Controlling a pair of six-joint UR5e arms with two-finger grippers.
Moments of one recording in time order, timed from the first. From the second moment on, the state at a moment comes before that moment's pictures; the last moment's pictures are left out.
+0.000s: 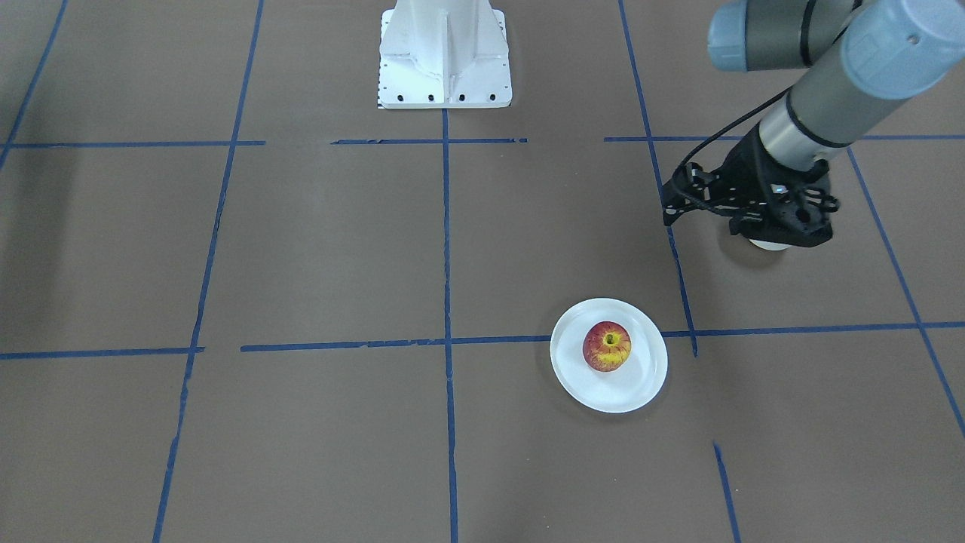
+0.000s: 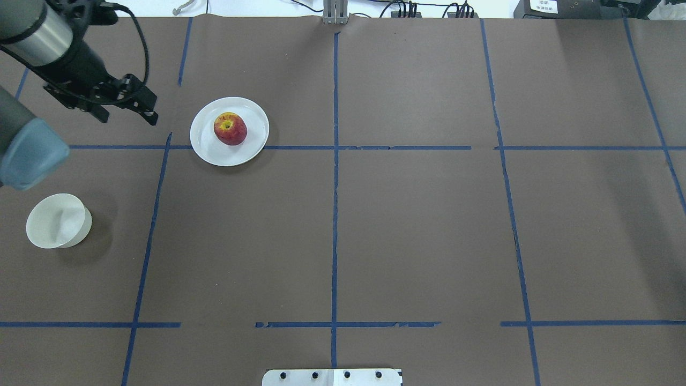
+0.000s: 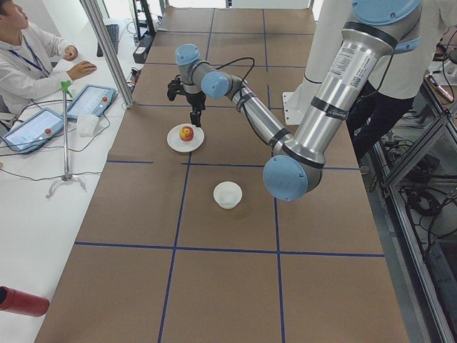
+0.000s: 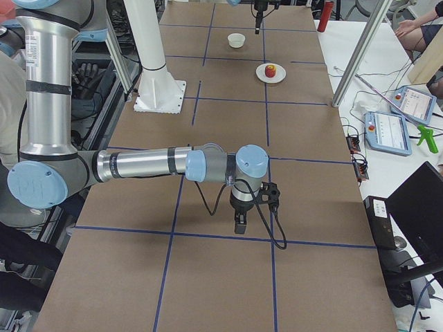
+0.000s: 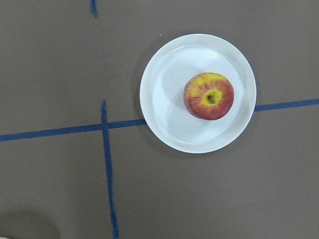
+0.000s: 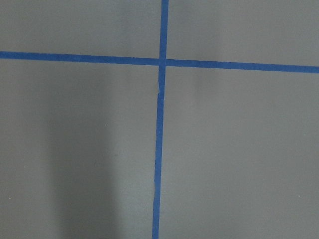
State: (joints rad) left arm -0.98 -2.05 -1.82 -1.48 -2.32 -0.74; right arm 1.53 -1.65 1.77 -1.72 2.27 -0.01
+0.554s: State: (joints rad) left arm -0.88 -2.20 -1.50 -1.74 -2.28 -0.96; right arm 1.53 -1.65 1.77 -1.72 2.27 -0.01
